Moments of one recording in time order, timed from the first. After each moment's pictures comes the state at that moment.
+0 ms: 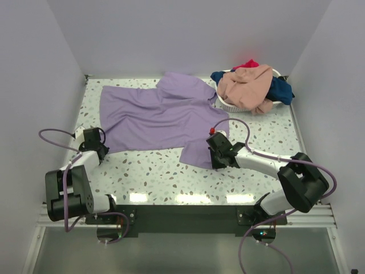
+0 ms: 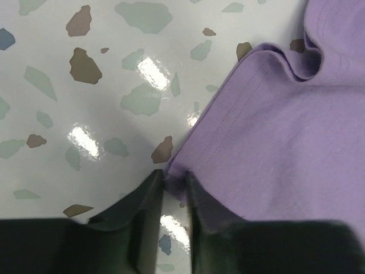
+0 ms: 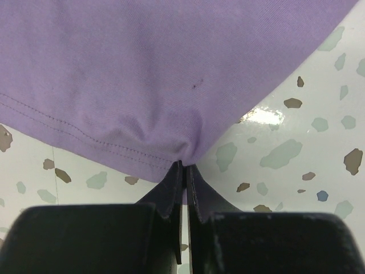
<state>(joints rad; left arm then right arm) 0.22 1.32 0.49 -0.04 -0.31 -0.60 0.70 1.45 0.72 -0.40 0.19 0.52</state>
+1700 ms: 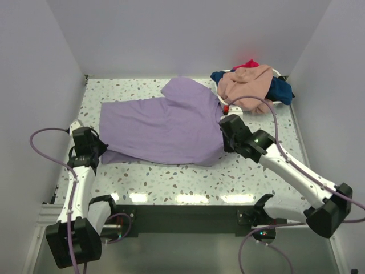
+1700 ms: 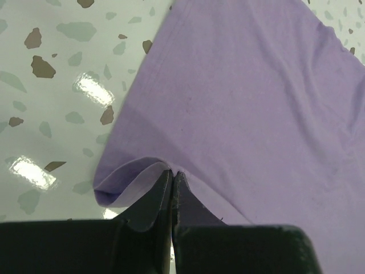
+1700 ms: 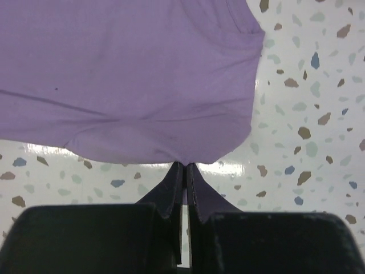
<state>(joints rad) 0.22 0.88 0.57 -0.37 -0.09 -0.57 0.70 1.12 1.05 -0.86 0.43 0.45</state>
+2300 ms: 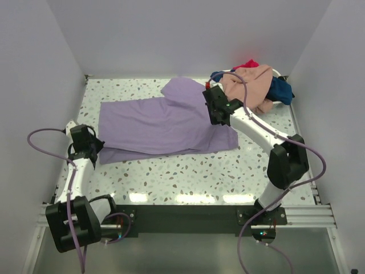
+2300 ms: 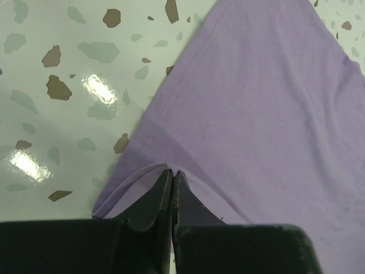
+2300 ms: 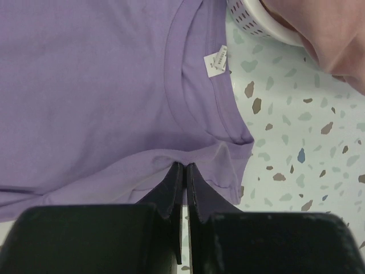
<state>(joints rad) 0.30 1.04 0.56 -0.21 -0.10 -0.60 0.55 1.70 1.42 -0.67 0.43 0.23</state>
